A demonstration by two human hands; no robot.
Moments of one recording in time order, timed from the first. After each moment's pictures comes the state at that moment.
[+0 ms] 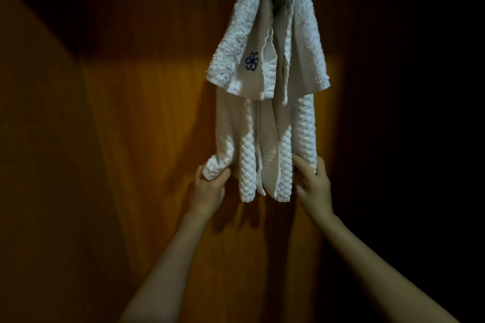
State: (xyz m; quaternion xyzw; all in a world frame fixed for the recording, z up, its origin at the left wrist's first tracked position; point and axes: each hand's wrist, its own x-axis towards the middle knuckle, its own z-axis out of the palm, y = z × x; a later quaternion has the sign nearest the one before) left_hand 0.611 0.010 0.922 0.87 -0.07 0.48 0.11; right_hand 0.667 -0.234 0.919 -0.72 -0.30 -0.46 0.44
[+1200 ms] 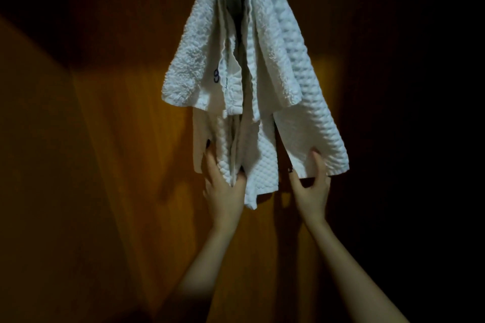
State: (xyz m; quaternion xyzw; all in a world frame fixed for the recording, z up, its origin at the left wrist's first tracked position) left_hand 0.611 -0.093 0.954 0.72 0.11 0.53 0.43; right_hand 0.706 -0.233 0.918 -0.64 -0.19 -0.42 0.61
